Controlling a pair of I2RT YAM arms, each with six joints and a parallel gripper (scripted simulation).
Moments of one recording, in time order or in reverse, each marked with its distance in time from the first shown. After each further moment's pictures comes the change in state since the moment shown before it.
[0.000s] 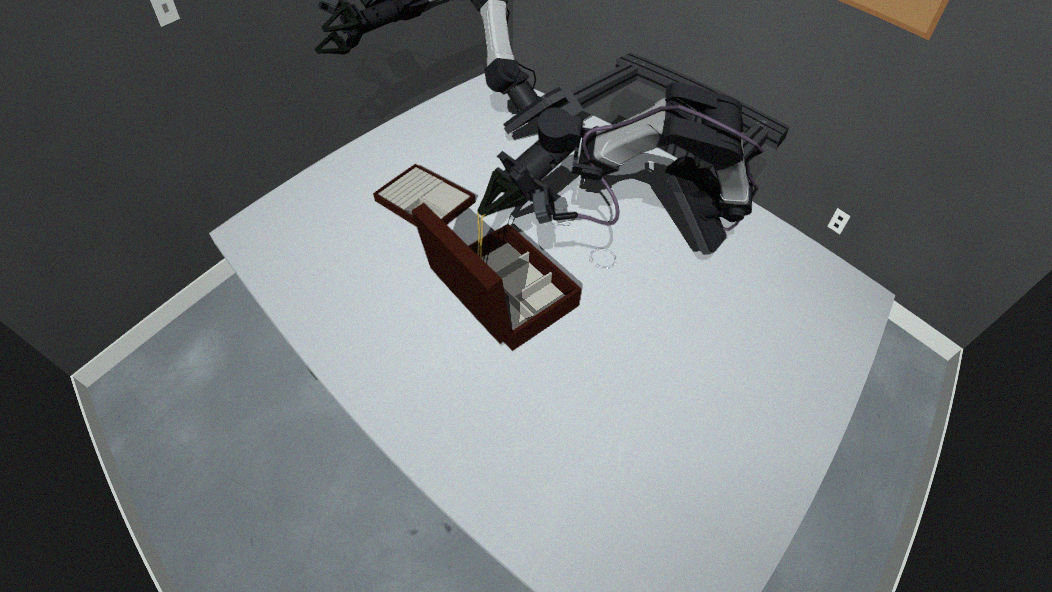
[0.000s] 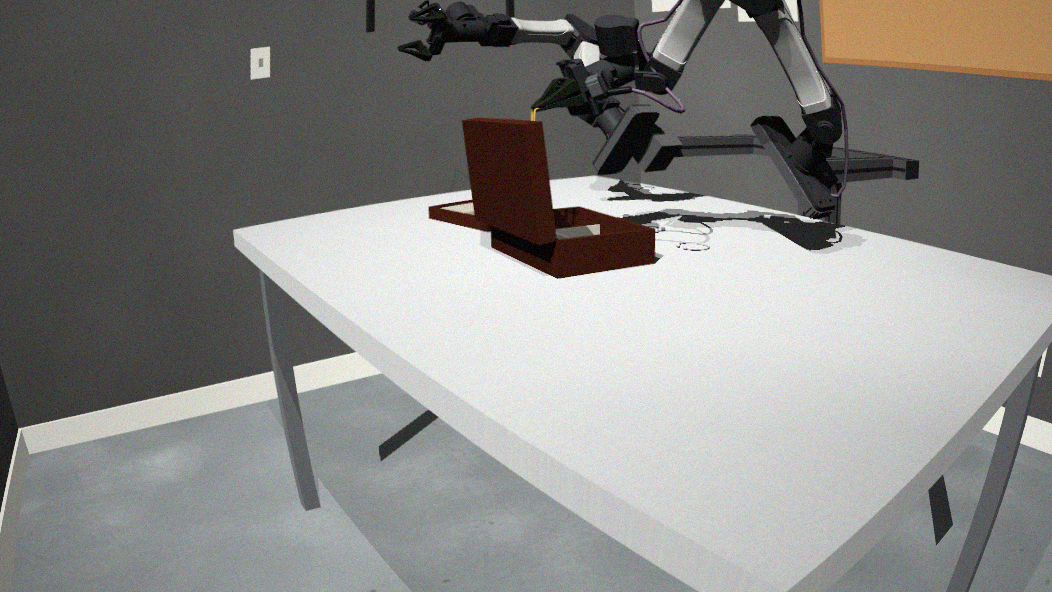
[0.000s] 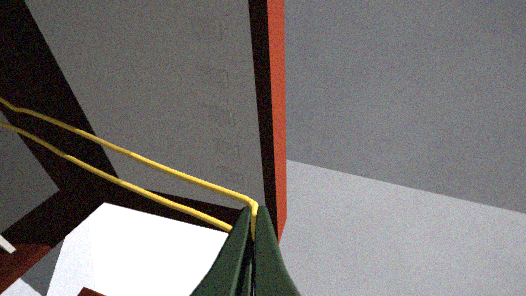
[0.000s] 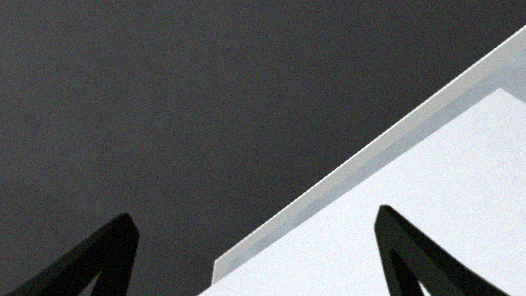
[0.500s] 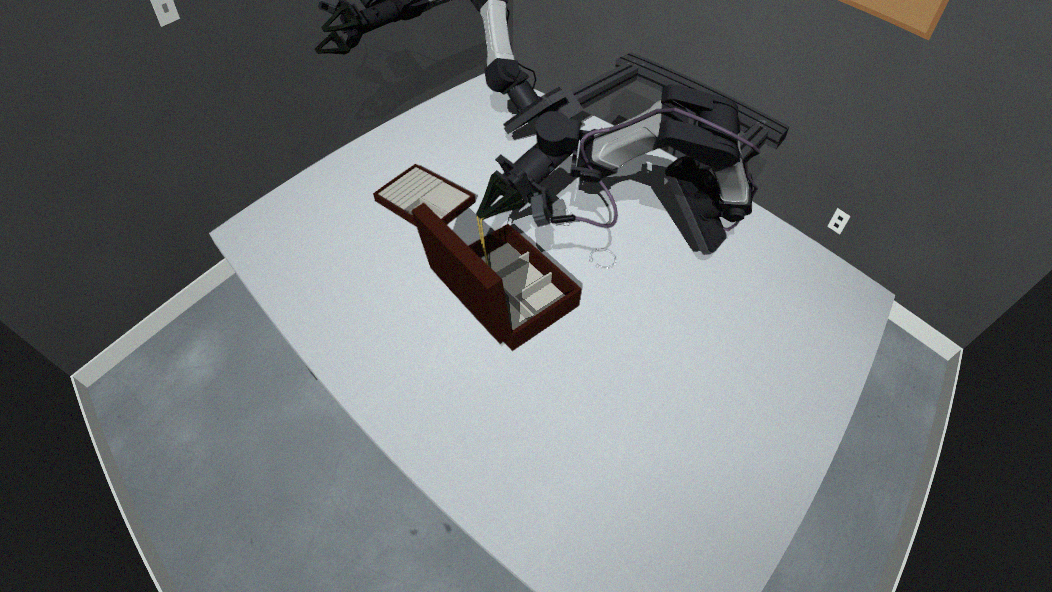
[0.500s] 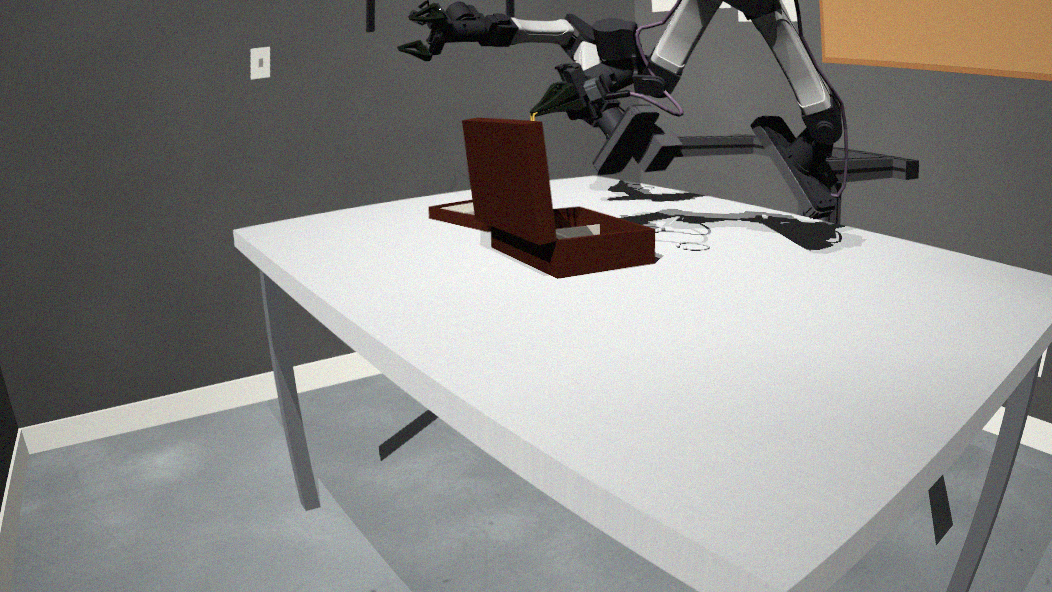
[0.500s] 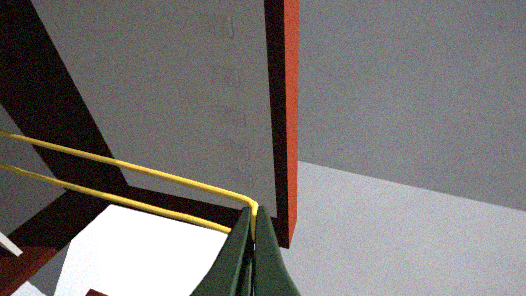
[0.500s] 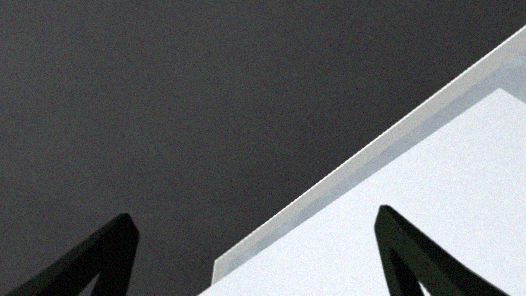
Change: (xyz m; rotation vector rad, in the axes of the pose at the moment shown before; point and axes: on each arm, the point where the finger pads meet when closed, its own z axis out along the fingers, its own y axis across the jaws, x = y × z) left arm 0.002 0.007 0.004 -0.008 0.002 0.009; right arm 0.000 0.000 0.000 0.000 0.000 0.000
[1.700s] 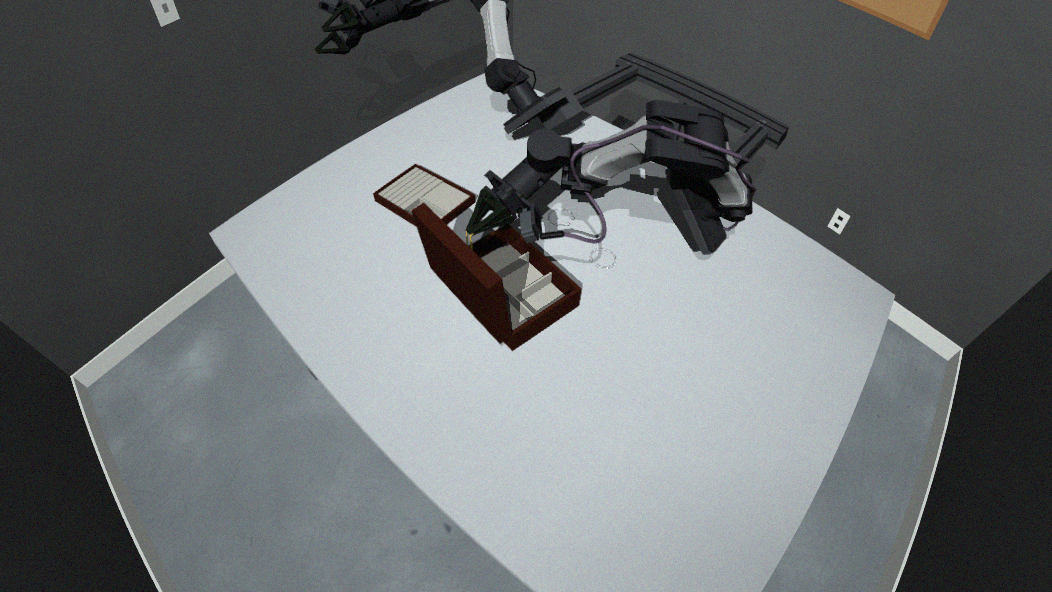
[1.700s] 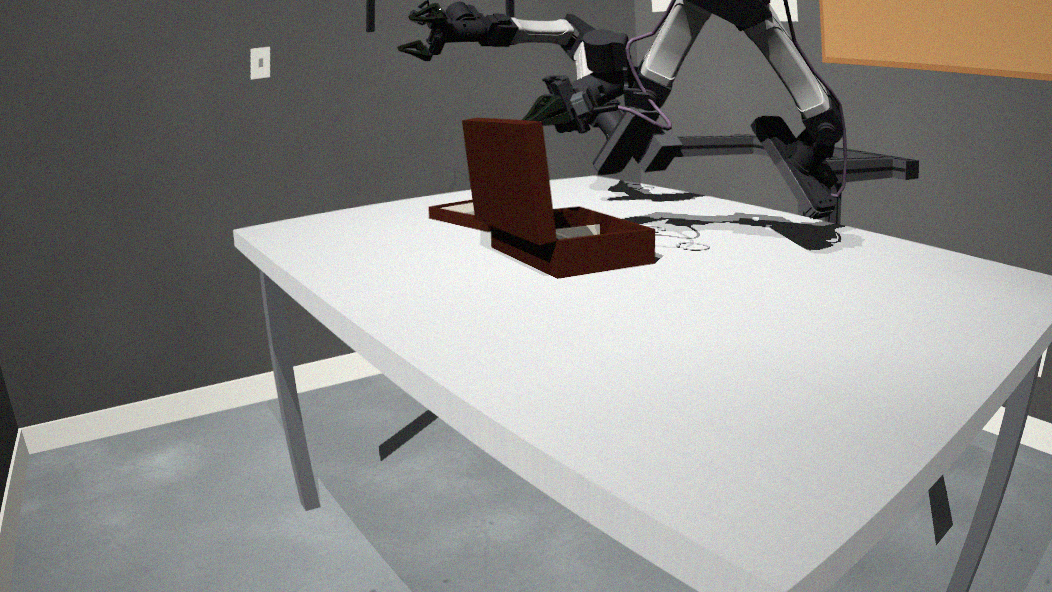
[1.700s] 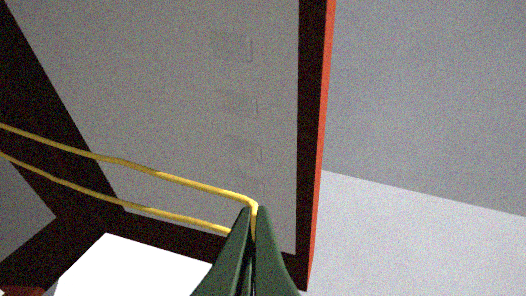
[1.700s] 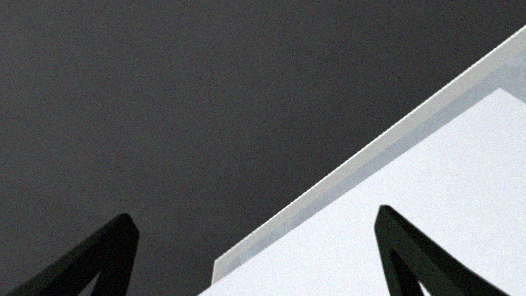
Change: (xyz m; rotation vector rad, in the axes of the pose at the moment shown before) left arm -0.001 0.010 0.031 -0.002 -0.004 -0.005; right arm 0.000 0.000 0.000 0.000 0.000 0.000
